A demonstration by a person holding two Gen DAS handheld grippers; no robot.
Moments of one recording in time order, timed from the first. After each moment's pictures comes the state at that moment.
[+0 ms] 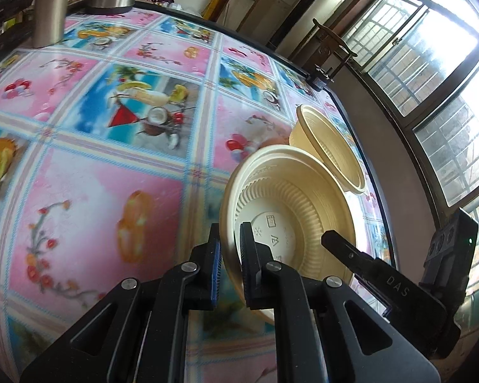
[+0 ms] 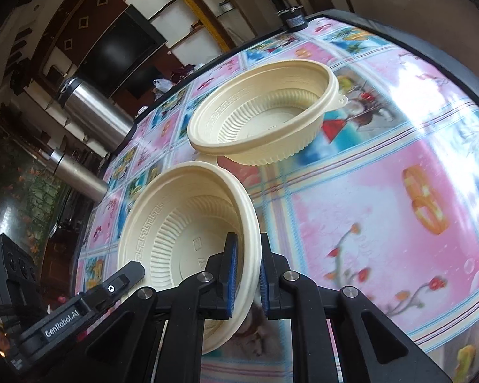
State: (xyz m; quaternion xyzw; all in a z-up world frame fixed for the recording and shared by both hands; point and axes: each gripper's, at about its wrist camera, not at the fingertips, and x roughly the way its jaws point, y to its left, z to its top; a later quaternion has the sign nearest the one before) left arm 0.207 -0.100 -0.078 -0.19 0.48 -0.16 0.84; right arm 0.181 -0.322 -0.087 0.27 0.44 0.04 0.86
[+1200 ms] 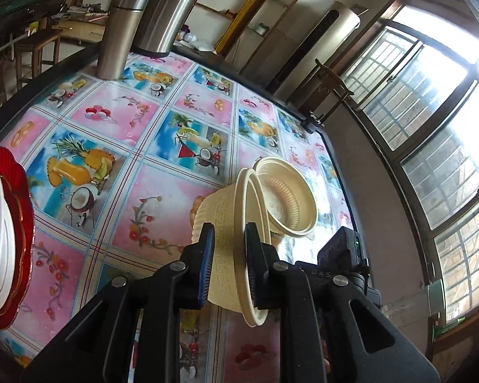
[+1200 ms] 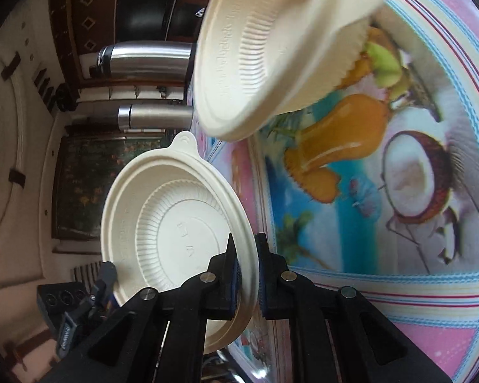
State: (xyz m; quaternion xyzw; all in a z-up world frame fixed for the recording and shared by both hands) left arm 0.131 -0.018 0.000 -0.23 0.42 -0.14 0.87; right arm 0.192 -0.252 -0.143 0.47 0.54 0.27 0.65
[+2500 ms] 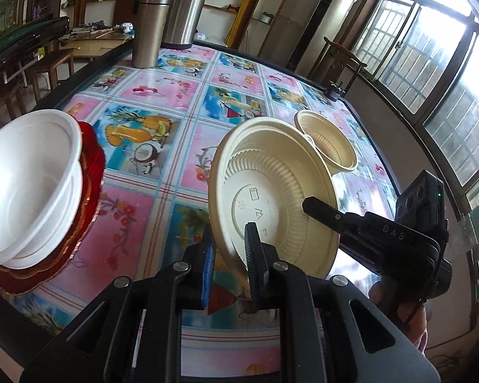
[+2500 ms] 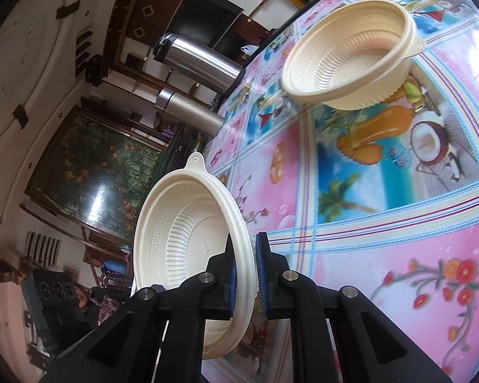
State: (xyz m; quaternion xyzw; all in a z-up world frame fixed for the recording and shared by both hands) left arm 0.060 0.009 -0.036 -0.13 0.43 -0.10 0.89; right arm 0.122 -0.226 -0.100 0.37 0.42 0.27 0.79
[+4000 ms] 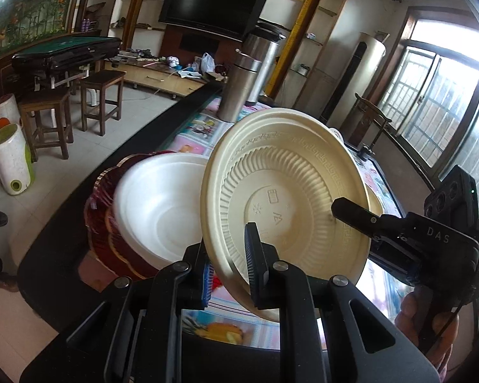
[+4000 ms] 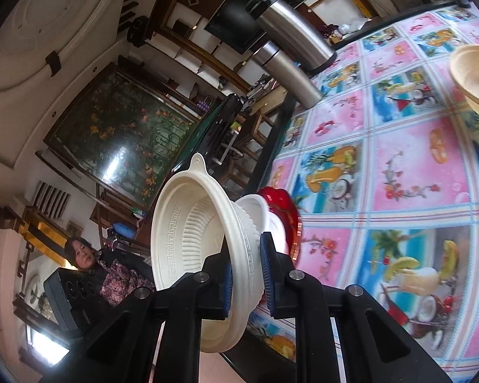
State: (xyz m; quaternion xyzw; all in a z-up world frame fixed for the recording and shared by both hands) left arm 0.015 0.152 -0.006 -0.17 0.35 -0.01 0.92; right arm 0.087 -0.065 -0.007 0.29 0.41 0.35 0.79
